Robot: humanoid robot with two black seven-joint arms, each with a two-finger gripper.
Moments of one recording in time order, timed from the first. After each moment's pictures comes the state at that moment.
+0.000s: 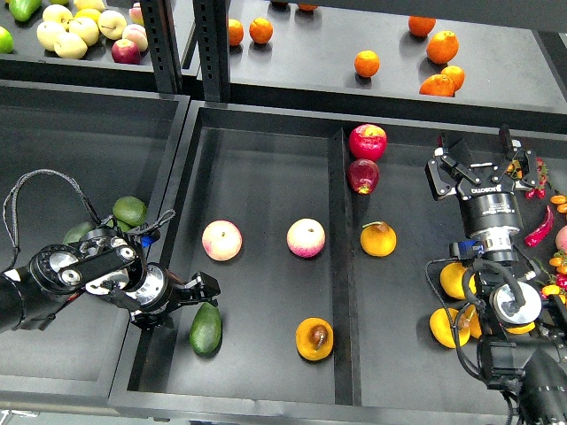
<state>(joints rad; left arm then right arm) -0.77 0.16 -0.20 -0.67 0.76 -0.49 0.49 0.35 0.01 1.61 0.86 0.04 0.58 -0.06</state>
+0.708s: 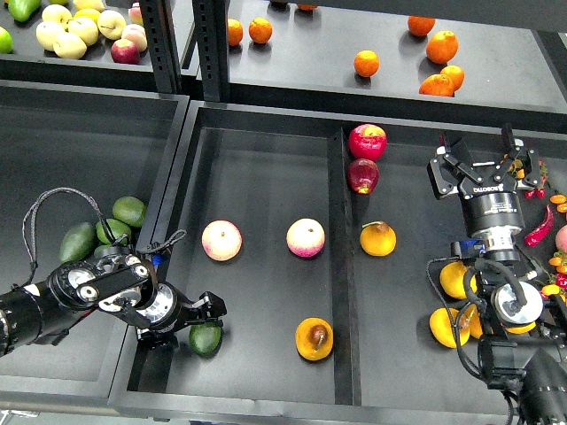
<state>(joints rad) -0.75 0.09 -0.16 -0.61 0.76 -0.49 0.49 0.35 0.02 1.61 0.87 0.04 0.58 -0.06</state>
